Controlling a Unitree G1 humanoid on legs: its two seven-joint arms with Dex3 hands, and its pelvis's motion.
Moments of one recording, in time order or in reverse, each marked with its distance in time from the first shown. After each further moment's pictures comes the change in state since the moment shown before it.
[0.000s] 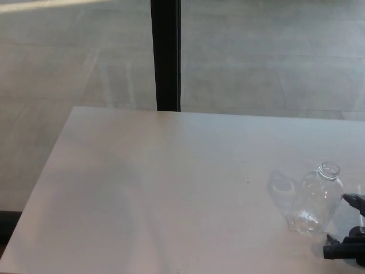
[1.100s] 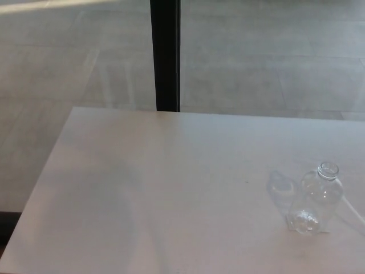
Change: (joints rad) left_arm 0.000 -0.005 -0.001 -0.002 0.000 0.000 0.000; right_arm 0.274 -0.215 -0.785 -0.110 0.317 0.152 0.387
